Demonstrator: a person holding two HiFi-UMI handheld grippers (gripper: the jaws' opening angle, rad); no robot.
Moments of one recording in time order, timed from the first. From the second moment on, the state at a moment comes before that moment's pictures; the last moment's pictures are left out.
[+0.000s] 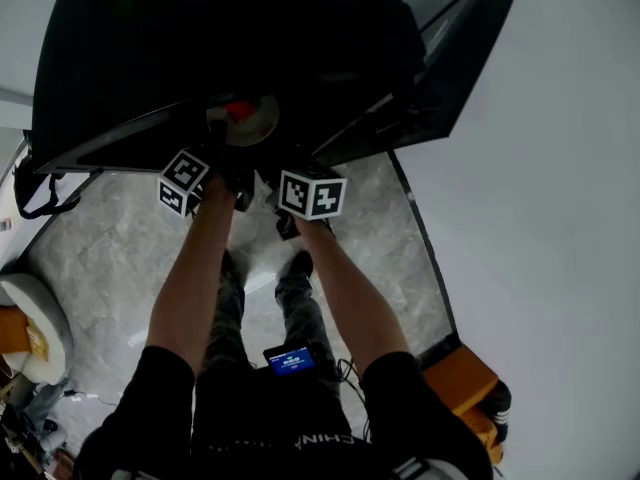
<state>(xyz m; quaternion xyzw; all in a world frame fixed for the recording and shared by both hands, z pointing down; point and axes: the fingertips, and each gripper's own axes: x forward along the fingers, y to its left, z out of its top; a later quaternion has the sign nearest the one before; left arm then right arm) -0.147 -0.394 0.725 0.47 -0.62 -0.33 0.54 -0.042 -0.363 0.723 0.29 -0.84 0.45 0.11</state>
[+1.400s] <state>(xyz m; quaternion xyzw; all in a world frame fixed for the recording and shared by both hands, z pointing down) -0.119 -0.350 0.728 0.68 -0.61 0.12 0.39 -0.055 -0.395 0.728 0.34 -0.86 0.31 0.21</state>
